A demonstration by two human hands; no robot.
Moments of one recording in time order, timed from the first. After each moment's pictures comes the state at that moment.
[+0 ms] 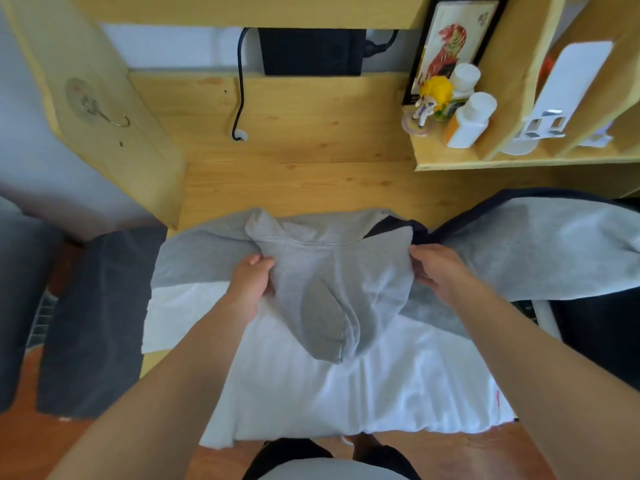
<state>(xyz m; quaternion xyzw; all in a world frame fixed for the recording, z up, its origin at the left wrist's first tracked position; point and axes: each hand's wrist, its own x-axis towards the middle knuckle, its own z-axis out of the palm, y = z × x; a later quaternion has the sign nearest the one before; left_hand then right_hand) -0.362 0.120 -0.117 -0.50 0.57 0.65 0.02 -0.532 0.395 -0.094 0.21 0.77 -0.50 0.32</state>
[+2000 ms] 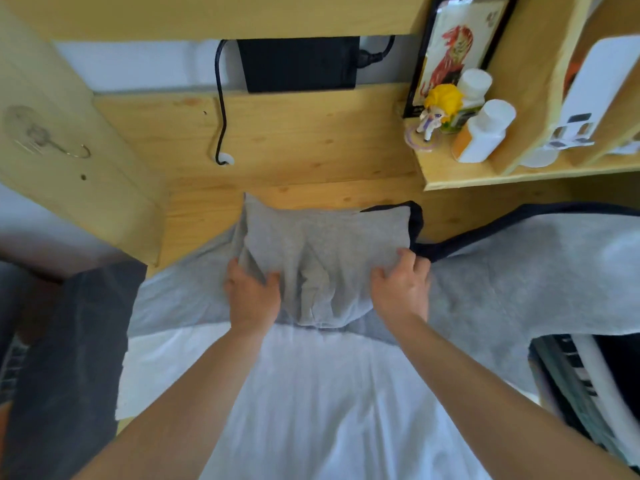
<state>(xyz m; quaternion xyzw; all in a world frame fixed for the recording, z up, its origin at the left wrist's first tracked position) -0.407 0.102 -0.160 -0.51 0.72 0.48 -0.04 -0.498 0.313 -0.122 0.06 0.93 -0.33 0.13</state>
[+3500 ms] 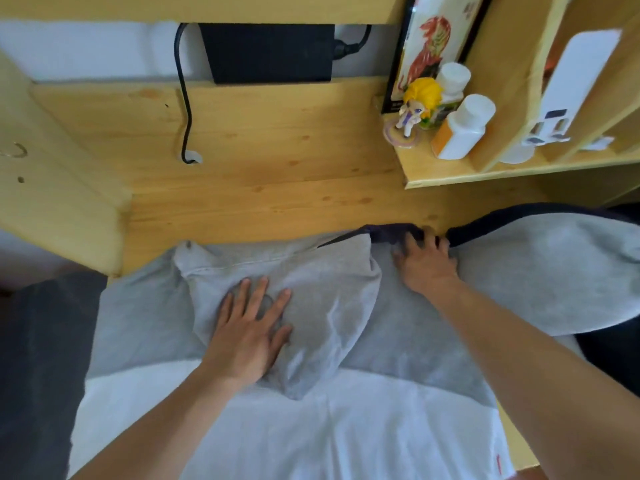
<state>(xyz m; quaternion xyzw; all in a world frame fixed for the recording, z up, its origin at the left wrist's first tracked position) -0.361 0.113 -0.189 -0.06 0.99 0.07 0.14 -0.602 0.386 -0.159 -0.05 0.97 -0.01 0.24</state>
